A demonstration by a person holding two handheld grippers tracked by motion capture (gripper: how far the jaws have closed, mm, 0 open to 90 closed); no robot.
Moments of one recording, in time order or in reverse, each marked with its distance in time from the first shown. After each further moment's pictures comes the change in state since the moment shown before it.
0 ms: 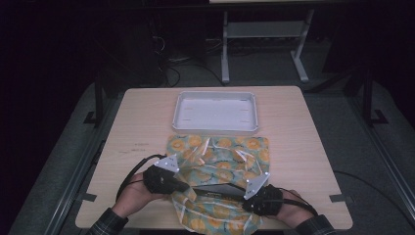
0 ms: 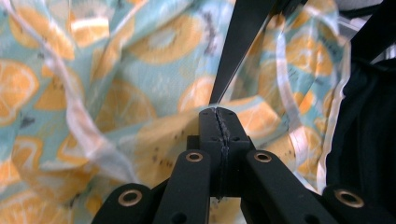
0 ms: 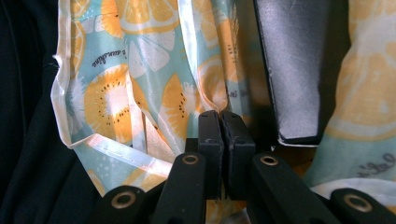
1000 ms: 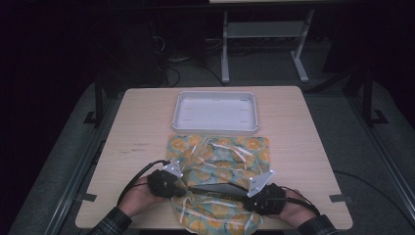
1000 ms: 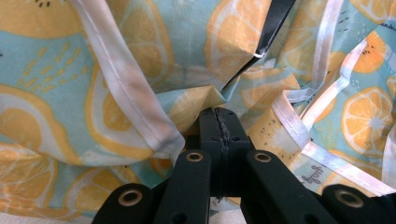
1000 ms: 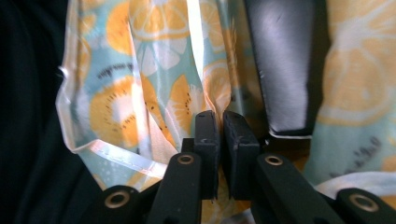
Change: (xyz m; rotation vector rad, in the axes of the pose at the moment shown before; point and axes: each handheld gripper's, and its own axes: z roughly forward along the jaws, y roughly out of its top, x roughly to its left) left arm 0.015 -0.019 0.032 0.133 0.017 -0.050; right arm -0.003 -0.003 -0.010 -0.052 0.023 0.036
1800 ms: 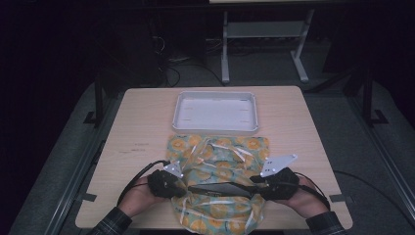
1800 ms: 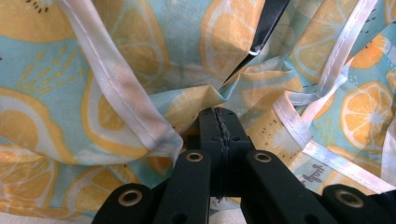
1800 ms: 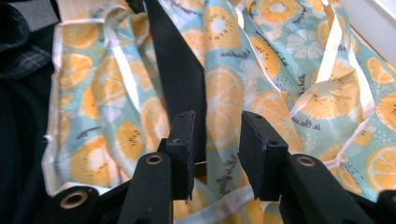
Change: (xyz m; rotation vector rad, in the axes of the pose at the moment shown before) left arm -0.002 0.001 0.000 0.004 0.006 0.005; right arm -0.015 0.012 -0.049 -0.175 -0.138 0.096
